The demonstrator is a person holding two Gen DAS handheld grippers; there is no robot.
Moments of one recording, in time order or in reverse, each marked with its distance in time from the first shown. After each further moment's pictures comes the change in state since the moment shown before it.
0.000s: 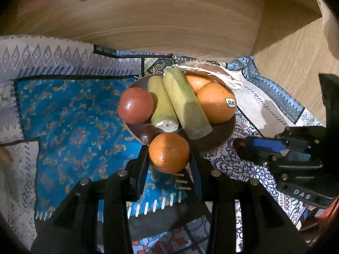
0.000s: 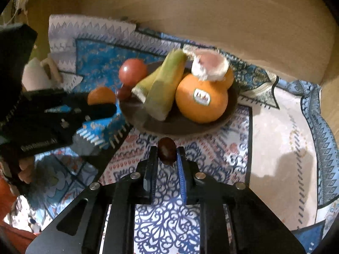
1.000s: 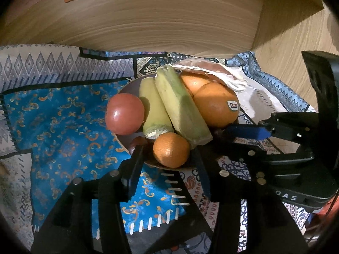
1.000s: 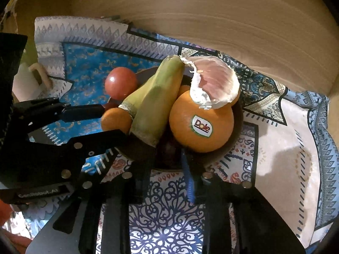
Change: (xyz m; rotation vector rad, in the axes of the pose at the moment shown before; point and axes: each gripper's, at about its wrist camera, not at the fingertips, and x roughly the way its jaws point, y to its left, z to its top) left arm 0.022 -0.006 0.012 0.045 0.013 0.001; right arm 0.031 -0.002 0.023 -0.015 0.021 -0.012
